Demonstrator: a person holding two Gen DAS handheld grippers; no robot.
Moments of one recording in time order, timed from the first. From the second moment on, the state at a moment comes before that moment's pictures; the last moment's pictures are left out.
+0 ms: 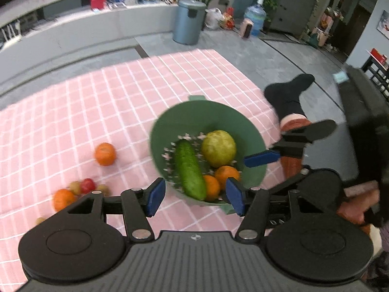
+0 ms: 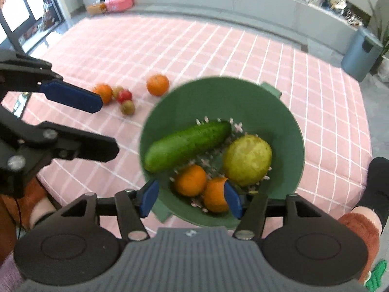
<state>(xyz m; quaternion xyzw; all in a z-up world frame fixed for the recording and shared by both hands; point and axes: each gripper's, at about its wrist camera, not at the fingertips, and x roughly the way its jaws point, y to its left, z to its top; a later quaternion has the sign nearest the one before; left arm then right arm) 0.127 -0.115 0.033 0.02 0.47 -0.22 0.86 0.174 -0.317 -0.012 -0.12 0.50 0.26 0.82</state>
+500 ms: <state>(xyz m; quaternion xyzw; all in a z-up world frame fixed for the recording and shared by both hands) 0.092 -0.035 0.021 -0.01 0.41 -0.14 0.90 0.108 -0.244 -0.003 -0.08 0.35 0.23 0.91</state>
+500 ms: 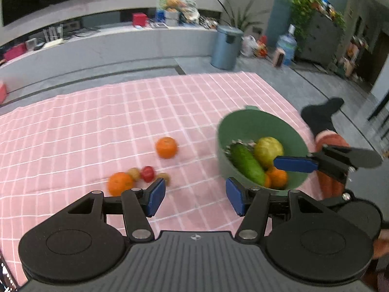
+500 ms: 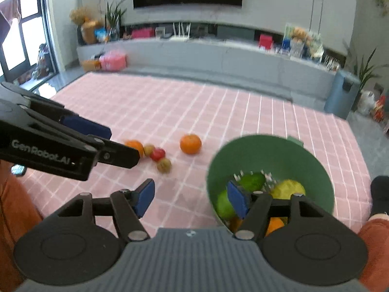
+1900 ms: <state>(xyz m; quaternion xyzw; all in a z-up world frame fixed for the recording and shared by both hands) 0.139 0.043 -0.071 -0.02 0.41 -0.07 0.91 0.171 -0.133 -0.104 -0.16 0.33 0.23 0.90</state>
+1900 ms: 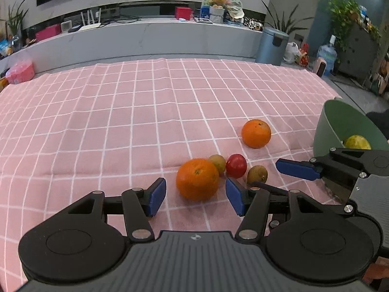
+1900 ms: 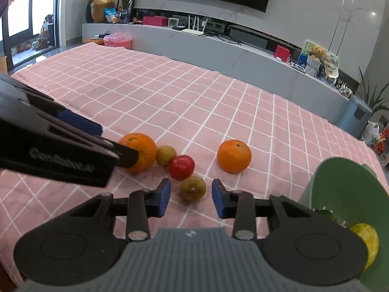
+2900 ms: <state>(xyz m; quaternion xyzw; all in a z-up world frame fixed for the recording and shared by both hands) 0.137 0.039 -0.079 -0.05 0.42 -0.05 0.90 0.168 -0.137 -0.105 -0.15 0.33 0.23 0.90</state>
